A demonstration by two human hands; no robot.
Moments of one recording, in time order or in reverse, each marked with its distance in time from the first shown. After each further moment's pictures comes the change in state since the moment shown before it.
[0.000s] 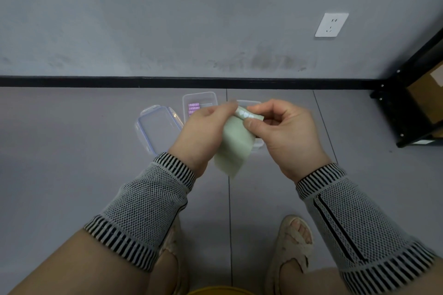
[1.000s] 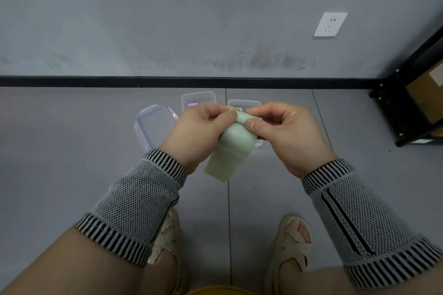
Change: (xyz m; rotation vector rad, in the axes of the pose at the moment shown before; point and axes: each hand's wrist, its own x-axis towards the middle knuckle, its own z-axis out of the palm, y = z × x) left_hand 0.002 -0.002 -0.010 0.076 -0.106 0.111; right_hand 0.001 -0.003 -0.011 0.012 -0.110 0.058
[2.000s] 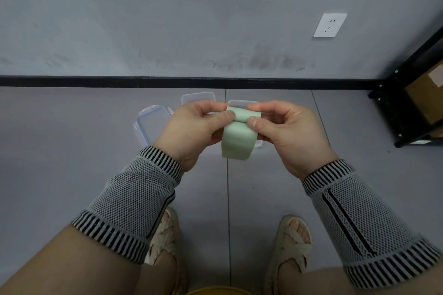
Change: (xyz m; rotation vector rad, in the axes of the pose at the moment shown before) left_hand 0.001 0.006 -0.004 -0.195 0.010 -0.107; right_hand 0.000 -0.002 -0.001 0.097 0.019 0.029
